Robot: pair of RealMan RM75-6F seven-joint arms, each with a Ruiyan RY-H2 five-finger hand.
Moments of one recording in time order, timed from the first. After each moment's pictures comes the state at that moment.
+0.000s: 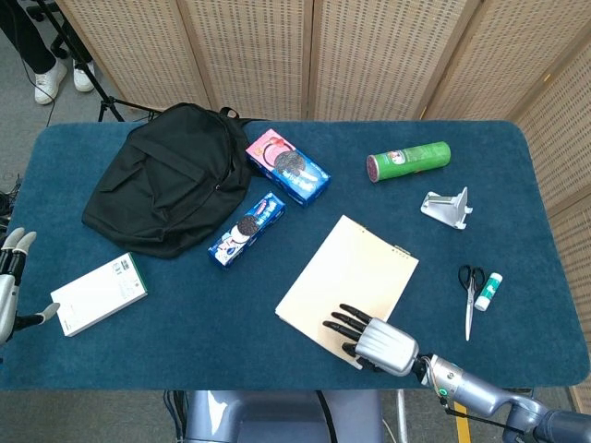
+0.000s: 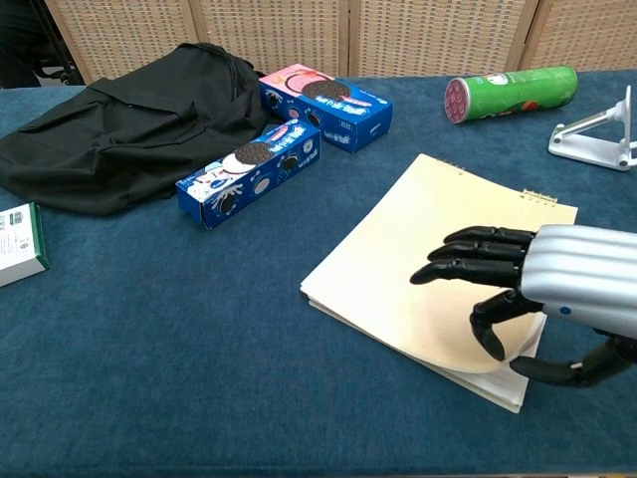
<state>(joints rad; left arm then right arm) -0.12 -1.01 -0.11 -1.88 1.33 1.47 0.19 0.60 -1.43 -0.20 -1.31 -2.04 1.24 0.09</state>
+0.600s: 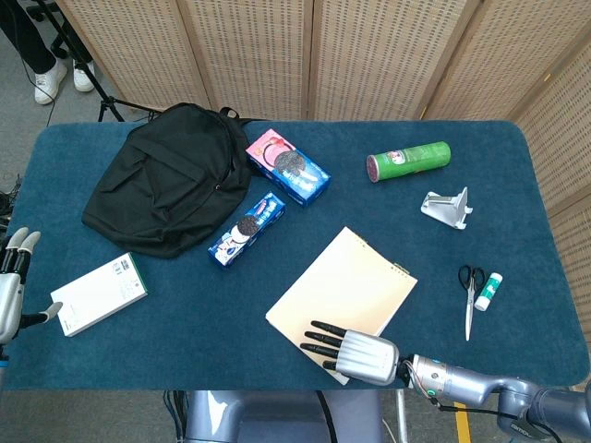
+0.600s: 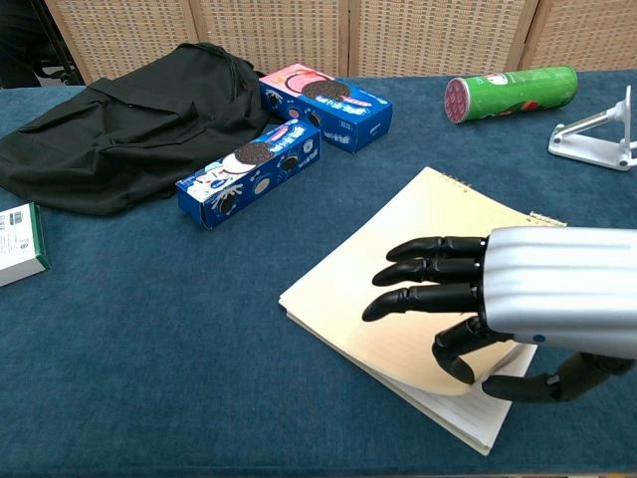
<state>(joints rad) -0.14 -1.03 -0.12 -1.89 1.30 1.46 0.25 0.73 -1.39 -0.21 -1.39 -2.16 1.21 0.04</state>
